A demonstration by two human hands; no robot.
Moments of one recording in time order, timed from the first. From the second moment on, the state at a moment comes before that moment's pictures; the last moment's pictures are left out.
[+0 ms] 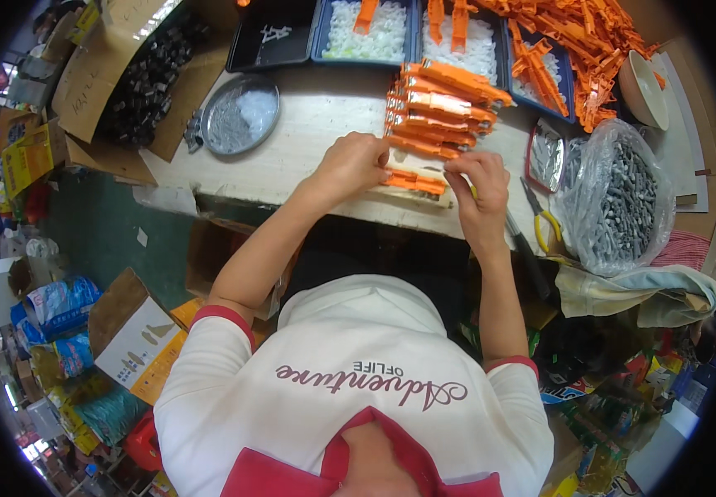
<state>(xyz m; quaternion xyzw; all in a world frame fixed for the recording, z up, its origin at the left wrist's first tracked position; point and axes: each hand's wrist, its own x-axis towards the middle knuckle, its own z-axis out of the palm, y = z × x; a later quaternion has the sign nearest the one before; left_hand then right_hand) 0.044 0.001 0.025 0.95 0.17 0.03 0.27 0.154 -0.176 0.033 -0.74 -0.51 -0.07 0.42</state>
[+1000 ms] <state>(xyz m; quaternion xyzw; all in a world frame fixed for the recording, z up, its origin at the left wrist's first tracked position) 0.254 0.086 0.048 1.00 -0.01 -0.01 0.03 0.174 -0.219 0.030 -0.78 -0.46 -0.06 0.42</state>
